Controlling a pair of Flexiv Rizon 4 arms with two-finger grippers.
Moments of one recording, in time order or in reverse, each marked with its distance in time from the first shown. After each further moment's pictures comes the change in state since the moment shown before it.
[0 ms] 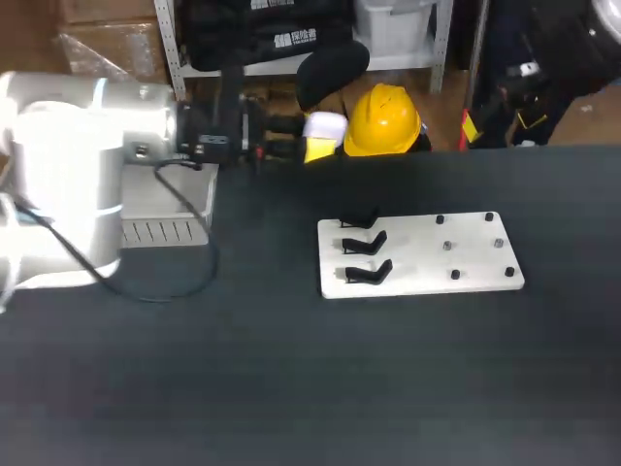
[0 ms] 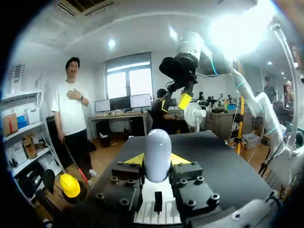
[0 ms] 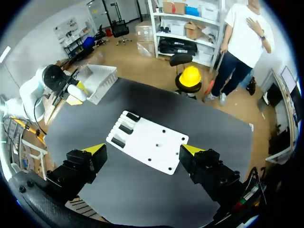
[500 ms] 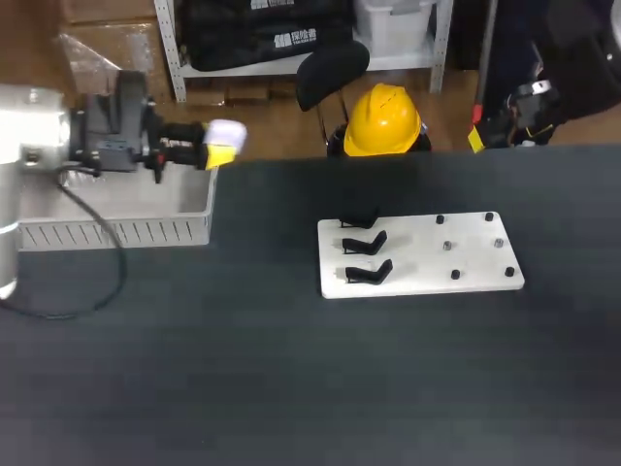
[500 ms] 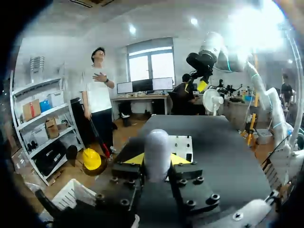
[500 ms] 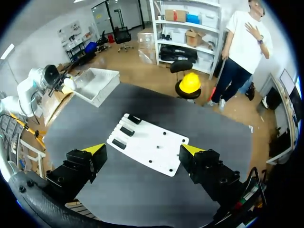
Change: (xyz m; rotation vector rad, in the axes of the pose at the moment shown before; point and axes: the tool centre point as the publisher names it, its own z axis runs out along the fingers) left arm 0.041 0.017 -0.127 -0.202 0.158 -0.064; right arm 0.009 0.004 -0.004 0.008 -0.074 -0.001
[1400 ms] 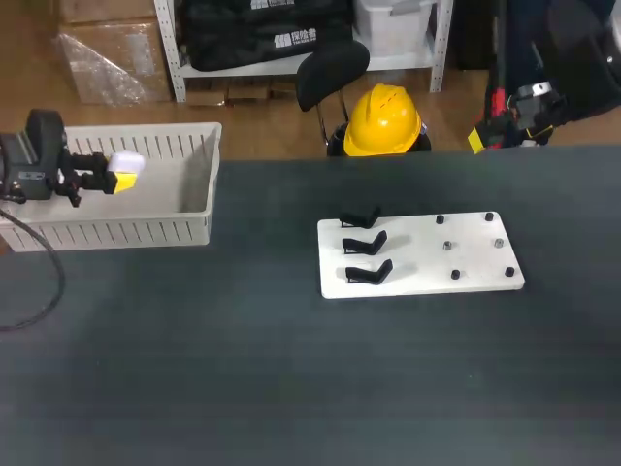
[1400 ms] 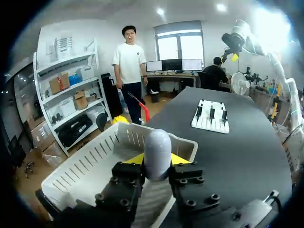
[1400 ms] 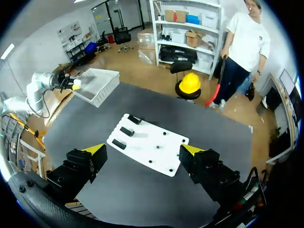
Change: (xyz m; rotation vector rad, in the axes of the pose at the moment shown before) left arm 0.138 0.100 -0.083 -0.229 0.187 -0.087; right arm 0.001 0.000 0.000 0.002 -0.003 0.000
